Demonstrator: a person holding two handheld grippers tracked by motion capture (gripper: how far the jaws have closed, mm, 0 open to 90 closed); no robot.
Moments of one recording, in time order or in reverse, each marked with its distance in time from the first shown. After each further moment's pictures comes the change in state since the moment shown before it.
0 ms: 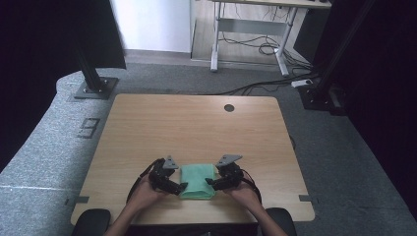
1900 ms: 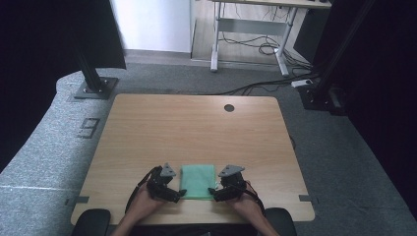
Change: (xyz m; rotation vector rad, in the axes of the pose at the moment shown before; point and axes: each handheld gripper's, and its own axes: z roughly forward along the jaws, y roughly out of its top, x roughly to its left) left arm -0.013 -0.021 -0.001 -0.012 -0.005 -0.055; right arm 0.018 -0.028 -0.005 0.025 -0.085 0.035
